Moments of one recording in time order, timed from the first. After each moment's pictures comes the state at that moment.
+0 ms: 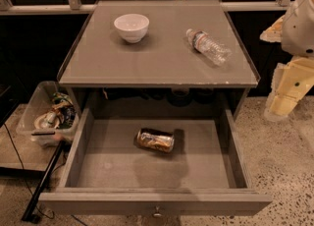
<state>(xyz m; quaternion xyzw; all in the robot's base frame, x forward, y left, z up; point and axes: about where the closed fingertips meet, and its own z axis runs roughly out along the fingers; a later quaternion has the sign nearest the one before) 0.438 -0.216 0.977 -0.60 0.78 -0.04 0.16</state>
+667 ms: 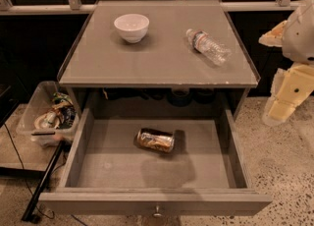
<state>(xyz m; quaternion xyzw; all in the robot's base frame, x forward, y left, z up) 0.438 -0.214 0.969 -0.61 0.77 -0.02 0.18</state>
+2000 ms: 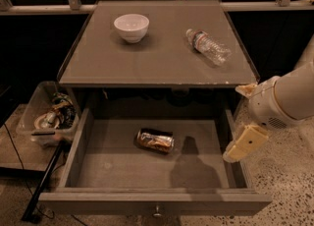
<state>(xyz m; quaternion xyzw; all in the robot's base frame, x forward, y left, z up) 0.443 -0.193 0.836 -0.55 0.79 0.04 0.26</state>
